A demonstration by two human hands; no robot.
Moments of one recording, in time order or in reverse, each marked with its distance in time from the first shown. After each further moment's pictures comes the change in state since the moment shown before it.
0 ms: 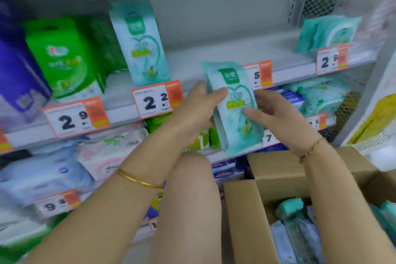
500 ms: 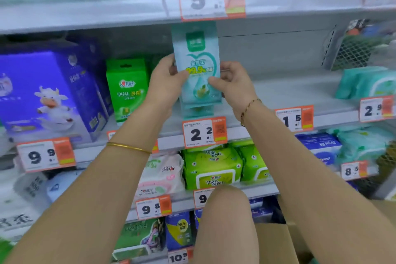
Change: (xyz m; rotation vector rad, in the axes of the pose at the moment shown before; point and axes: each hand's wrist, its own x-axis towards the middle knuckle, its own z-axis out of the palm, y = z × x) left_hand 0.025 0.074 -0.142 0.097 0.489 0.451; right_hand 0.122 -0.110 0.131 0.246 0.024 -0.168
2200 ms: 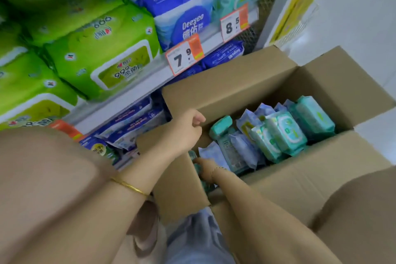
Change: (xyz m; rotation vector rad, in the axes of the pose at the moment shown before) left_hand -0.230 -0.242 0.260 0.555 -1.039 -0.511; right_hand -0.306 0.378 -0.212 -0.742 -0.569 1.187
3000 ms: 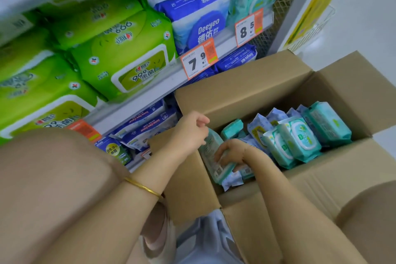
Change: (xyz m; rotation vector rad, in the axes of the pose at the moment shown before) left_hand -0.006 0.005 -0.012 -0.166 0.013 -0.141; right_hand -0.056 0.003 -0.081 0.266 0.029 0.053
